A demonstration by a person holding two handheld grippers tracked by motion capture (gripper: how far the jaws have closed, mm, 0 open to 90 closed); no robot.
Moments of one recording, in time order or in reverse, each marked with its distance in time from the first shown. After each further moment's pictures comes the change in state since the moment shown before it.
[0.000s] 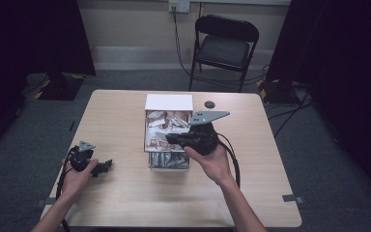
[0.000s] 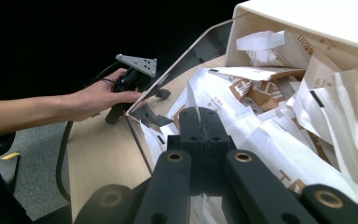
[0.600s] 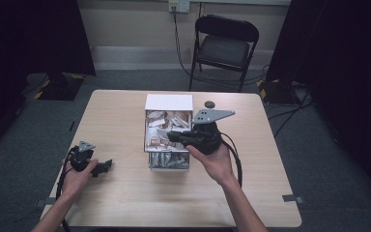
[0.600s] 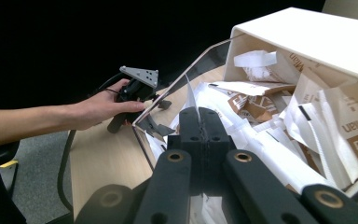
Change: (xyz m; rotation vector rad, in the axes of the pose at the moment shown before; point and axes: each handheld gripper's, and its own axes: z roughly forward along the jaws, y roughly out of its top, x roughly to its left) left arm 0.000 0.000 0.000 0.000 0.000 0.000; right arm 0.003 0.005 -0.011 -0.040 -0.004 -0.004
